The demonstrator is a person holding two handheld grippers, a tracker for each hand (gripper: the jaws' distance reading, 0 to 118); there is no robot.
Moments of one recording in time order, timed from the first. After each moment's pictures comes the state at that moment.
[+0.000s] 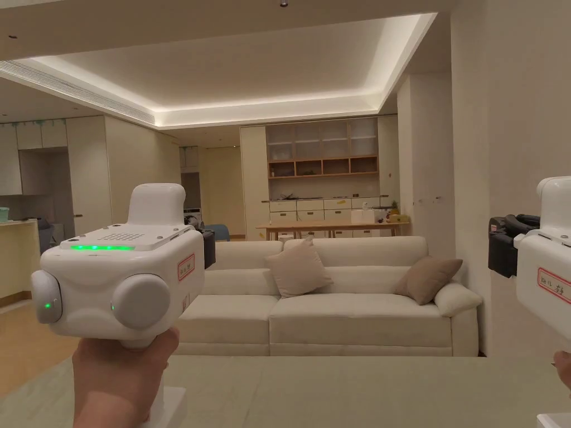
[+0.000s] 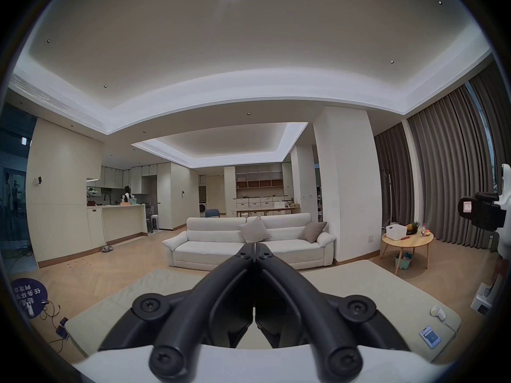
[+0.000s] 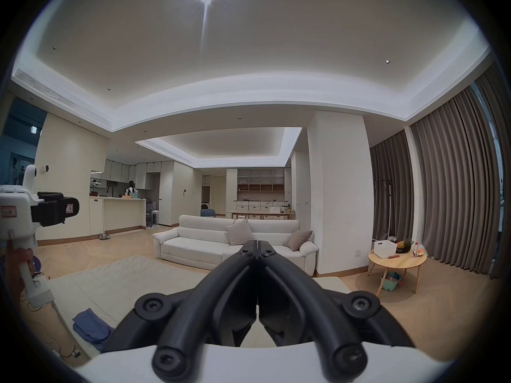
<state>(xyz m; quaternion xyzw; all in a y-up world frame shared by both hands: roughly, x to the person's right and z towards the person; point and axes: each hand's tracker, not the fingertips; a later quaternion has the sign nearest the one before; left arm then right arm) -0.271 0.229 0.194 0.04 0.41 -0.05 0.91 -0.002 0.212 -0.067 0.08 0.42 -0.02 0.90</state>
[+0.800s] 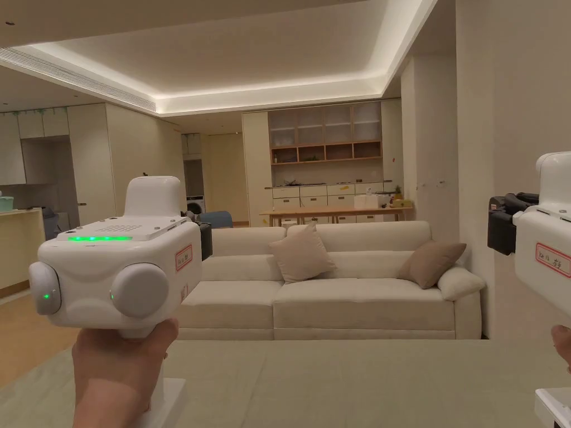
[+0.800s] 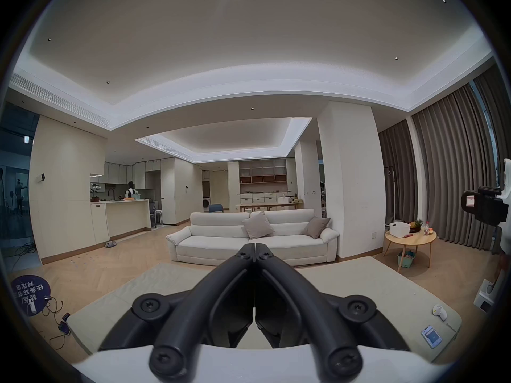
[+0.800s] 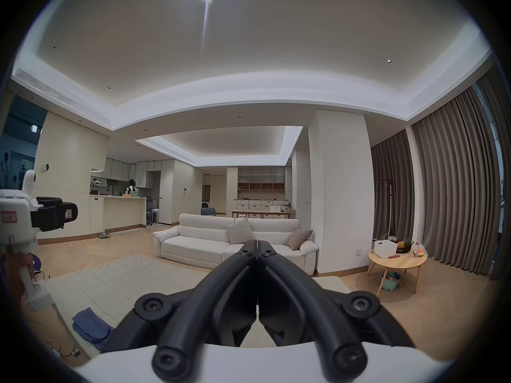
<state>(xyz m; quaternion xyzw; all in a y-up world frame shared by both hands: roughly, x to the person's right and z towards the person) -0.272 0.222 0.193 0.03 0.43 -0.04 0.90 -0.005 0.216 -0.070 0.08 0.43 -0.02 0.90</state>
